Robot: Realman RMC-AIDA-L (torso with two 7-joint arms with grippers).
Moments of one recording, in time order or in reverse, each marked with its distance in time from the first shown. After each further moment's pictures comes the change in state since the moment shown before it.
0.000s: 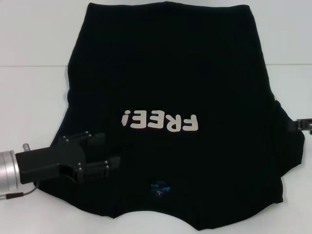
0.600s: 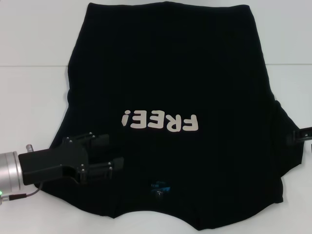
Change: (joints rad) left arm -0.002 -0.005 0.002 -0.006 -0.003 0.015 0.000; right arm 0.105 -0.015 -0.008 0.115 -0.240 0.068 0.252
